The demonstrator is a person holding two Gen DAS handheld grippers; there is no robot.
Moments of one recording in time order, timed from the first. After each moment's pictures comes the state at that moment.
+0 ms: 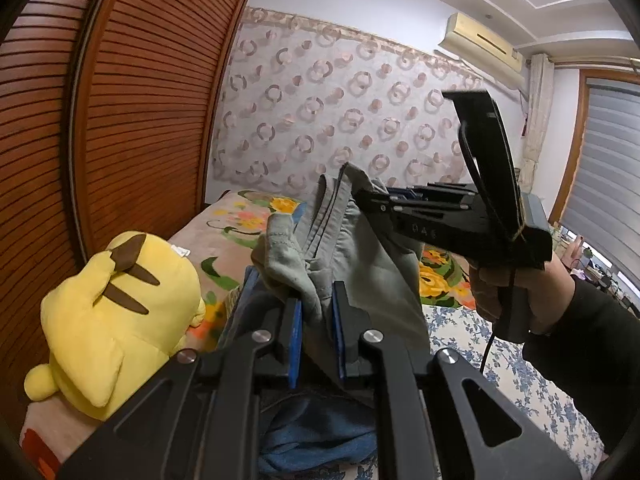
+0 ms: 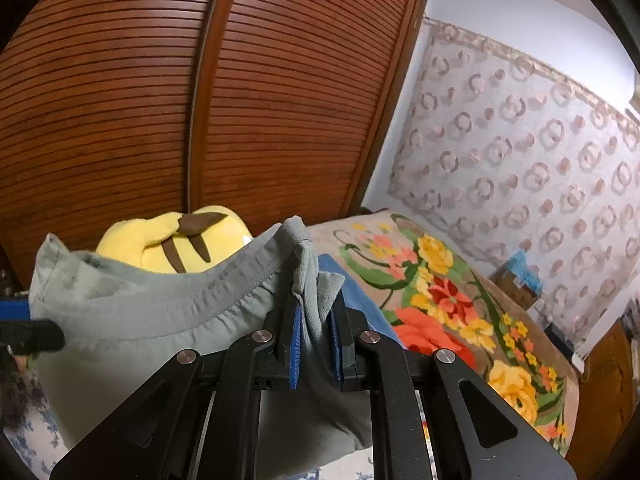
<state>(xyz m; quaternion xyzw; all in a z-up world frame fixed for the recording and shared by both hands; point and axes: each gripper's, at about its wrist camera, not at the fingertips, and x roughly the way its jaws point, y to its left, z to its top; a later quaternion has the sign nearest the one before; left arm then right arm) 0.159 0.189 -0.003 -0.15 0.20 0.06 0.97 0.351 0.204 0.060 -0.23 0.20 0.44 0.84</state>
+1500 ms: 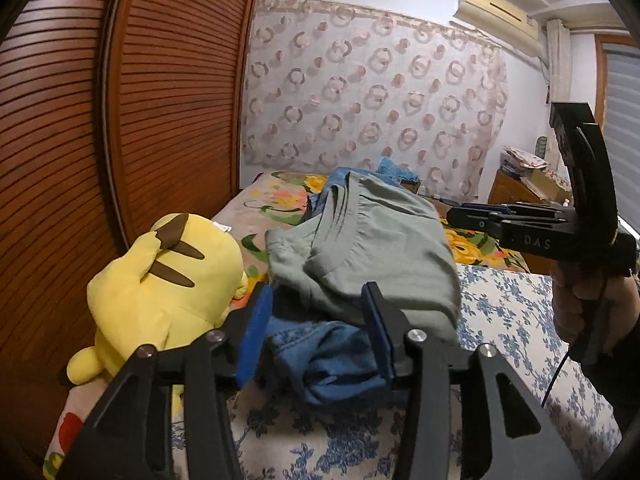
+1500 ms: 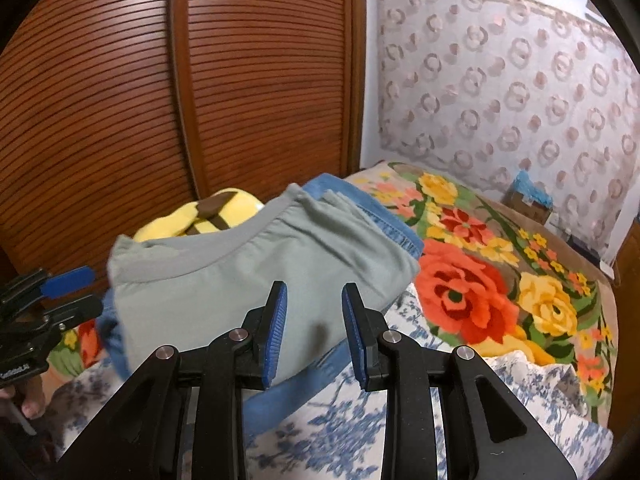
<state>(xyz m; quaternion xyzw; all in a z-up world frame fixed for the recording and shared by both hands) 0.121 0.178 -0.007 -0.10 0.25 0.12 0.96 0.302 0.128 0.046 -0.13 0.29 0.42 0.85</state>
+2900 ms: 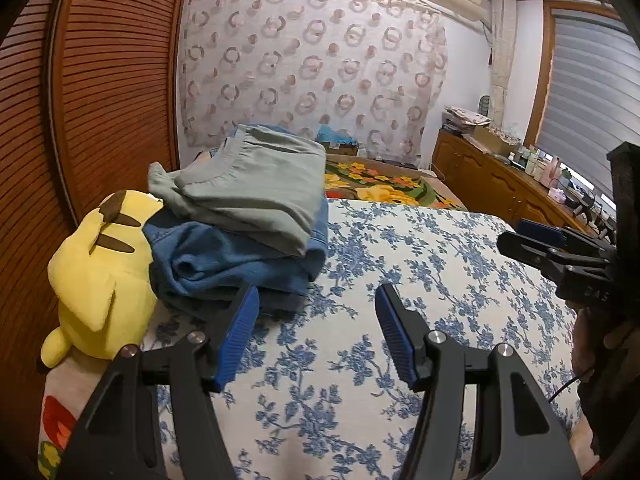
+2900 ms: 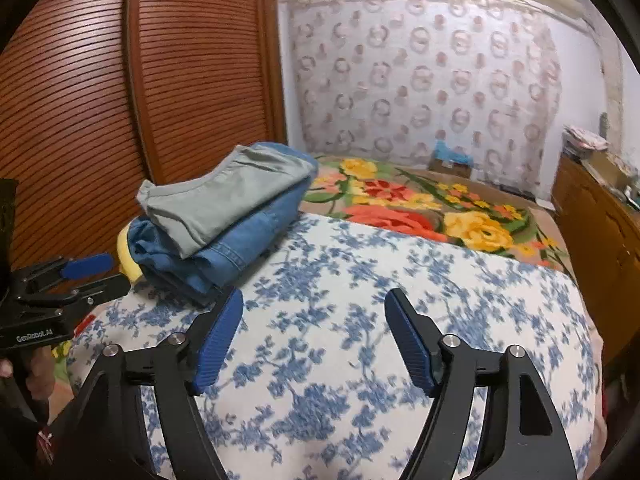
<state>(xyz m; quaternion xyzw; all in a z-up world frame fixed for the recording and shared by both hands) 0.081 0.083 -0.013 -0.08 0.29 0.02 0.95 0.160 -0.029 0.038 -0.06 0.29 0.29 0.91</state>
